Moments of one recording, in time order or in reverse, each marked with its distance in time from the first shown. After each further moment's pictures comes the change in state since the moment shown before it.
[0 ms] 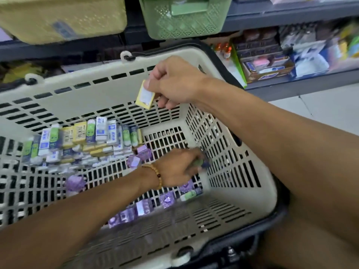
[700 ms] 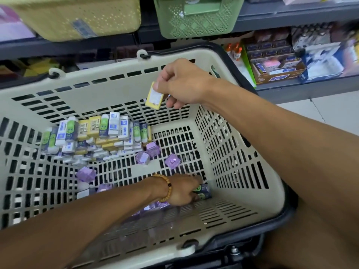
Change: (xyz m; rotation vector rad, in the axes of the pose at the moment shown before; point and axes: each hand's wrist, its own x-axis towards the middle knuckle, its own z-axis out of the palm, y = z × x) left_hand -0.022 0.014 0.029 -0.020 -0.537 -0.214; right_hand -0.001 0.001 0.007 -0.057 -0.028 -0.022
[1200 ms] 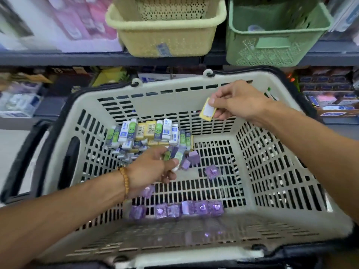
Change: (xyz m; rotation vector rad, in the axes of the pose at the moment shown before) left_hand -0.153 -0.049 -0.037 -1.309 0.764 -0.292; right_hand 0.032 -0.004 0.005 0.093 -0.058 0.034
